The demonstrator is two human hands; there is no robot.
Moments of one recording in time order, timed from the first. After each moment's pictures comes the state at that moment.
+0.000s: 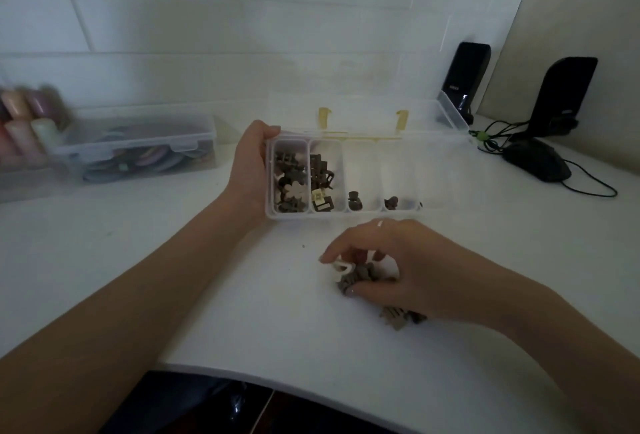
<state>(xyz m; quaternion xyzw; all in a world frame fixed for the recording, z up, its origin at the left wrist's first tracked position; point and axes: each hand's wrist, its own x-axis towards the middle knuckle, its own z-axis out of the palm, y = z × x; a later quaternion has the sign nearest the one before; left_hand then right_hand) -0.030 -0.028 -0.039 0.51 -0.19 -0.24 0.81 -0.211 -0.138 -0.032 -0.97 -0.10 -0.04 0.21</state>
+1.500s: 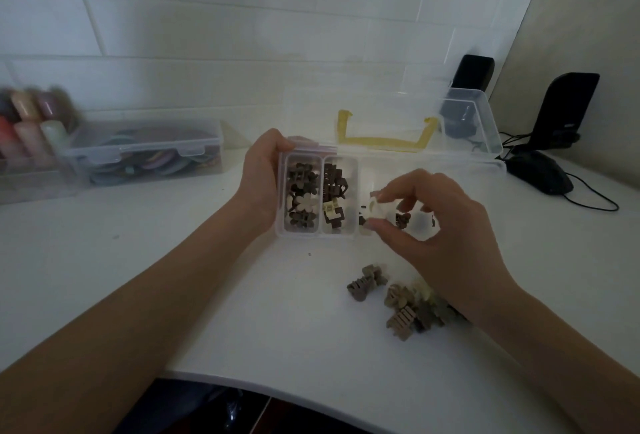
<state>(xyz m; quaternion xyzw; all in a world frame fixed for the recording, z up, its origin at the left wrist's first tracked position) -0.029 -0.026 -0.040 0.53 -0.23 -0.20 0.79 -0.204 -0.143 -0.035 -0.90 0.00 -0.38 0.22</state>
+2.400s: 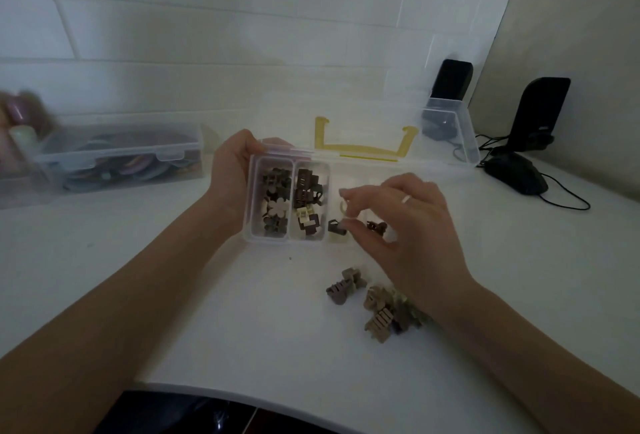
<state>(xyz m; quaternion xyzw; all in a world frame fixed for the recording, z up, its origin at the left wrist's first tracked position) -0.029 -0.020 -0.032 0.48 -0.27 -0.26 0.79 -0.192 -0.148 -0.046 -0.90 -0.04 -0.43 0.09</state>
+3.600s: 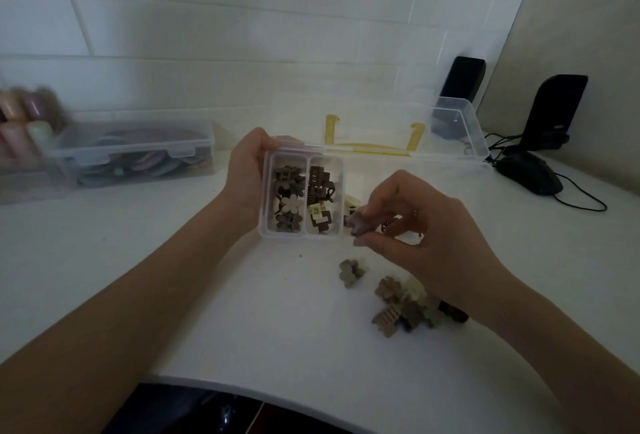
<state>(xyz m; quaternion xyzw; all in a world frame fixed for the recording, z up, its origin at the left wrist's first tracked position) -0.020 -0.025 -0.041 0.48 -0.24 -0.24 0.80 -0.208 -0.145 -0.027 -0.88 -0.05 -0.25 0.40</state>
